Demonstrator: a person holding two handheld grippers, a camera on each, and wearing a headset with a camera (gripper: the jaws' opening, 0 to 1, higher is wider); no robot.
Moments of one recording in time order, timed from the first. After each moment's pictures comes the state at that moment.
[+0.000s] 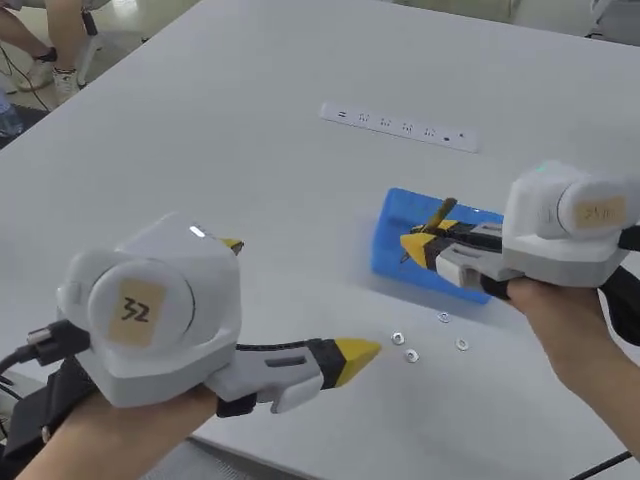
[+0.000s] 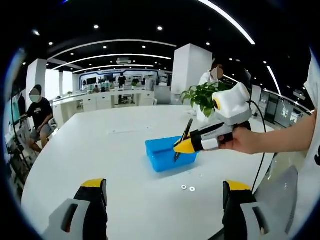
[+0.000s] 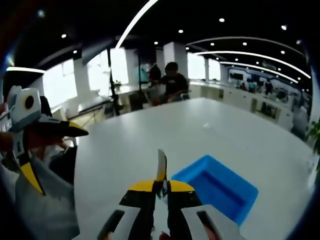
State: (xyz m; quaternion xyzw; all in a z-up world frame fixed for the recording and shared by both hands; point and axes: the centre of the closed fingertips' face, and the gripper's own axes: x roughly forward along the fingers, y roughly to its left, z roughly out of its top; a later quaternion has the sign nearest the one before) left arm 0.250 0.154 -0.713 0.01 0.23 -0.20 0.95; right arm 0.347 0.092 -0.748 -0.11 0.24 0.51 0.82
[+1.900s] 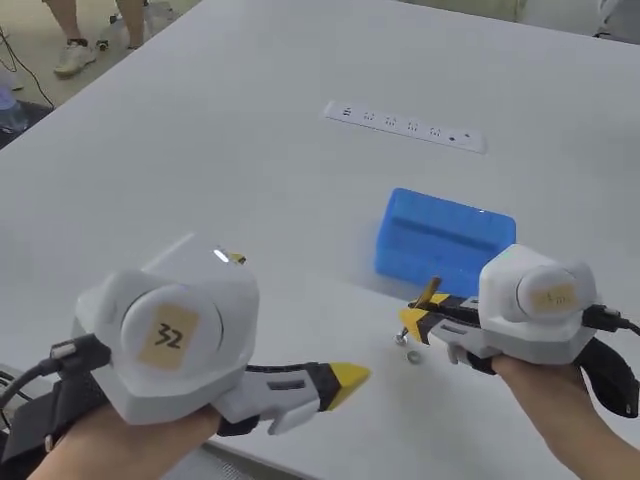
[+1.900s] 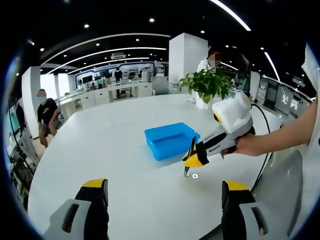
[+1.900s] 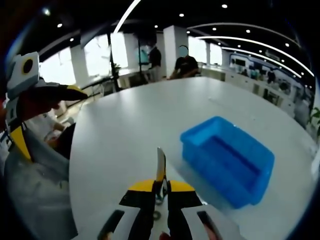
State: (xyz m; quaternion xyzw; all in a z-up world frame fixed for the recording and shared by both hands) left arm 0.240 0.152 -0.732 0.05 0.27 -0.21 0.94; right arm 0.323 0.075 -0.823 -0.15 0.30 0.50 0.80
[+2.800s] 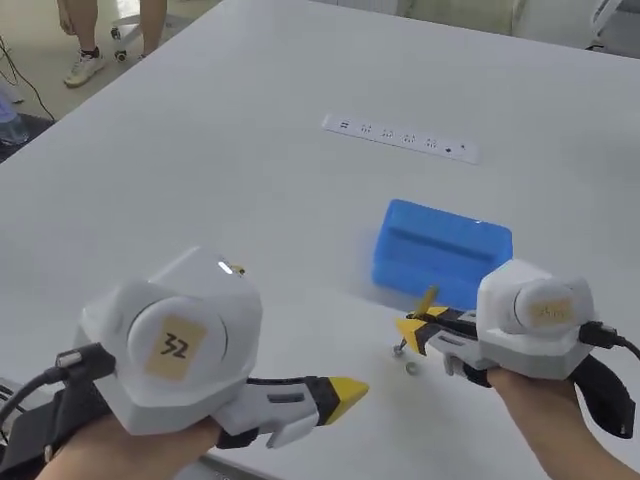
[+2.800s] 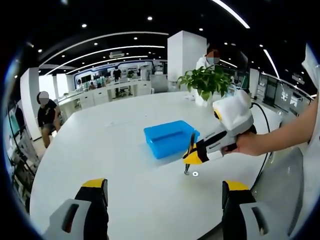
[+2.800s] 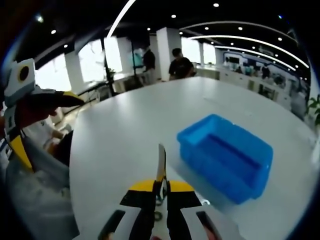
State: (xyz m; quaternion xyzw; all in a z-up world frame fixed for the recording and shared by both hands) left arm 0.241 0.154 -0.734 0.07 0.27 -0.21 0.94; right arm 0.327 0.074 -0.819 -0.11 0.30 0.49 0.81
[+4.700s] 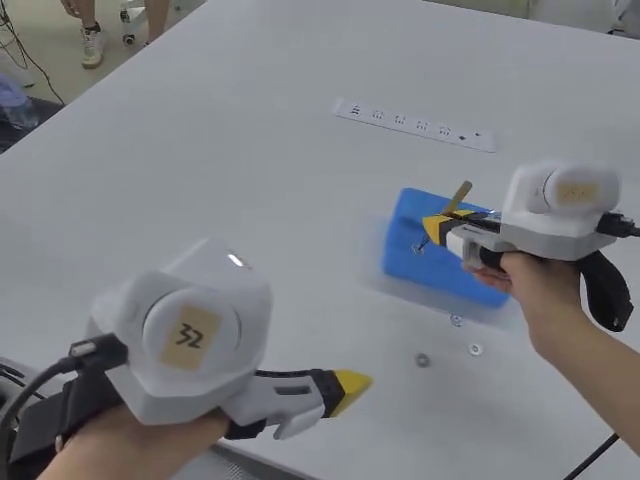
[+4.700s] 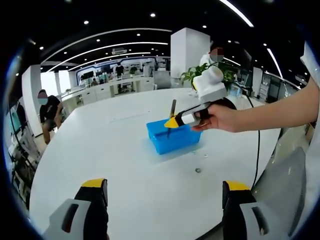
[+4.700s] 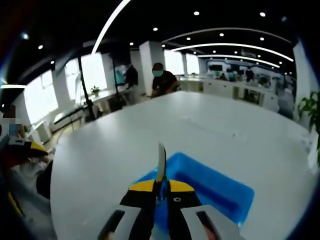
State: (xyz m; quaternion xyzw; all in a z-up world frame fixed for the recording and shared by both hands) left arm 0.240 0.157 -0.741 0.06 0.29 -0.20 0.94; right arm 0.432 0.086 -0.786 -0.07 0.26 0.44 0.86
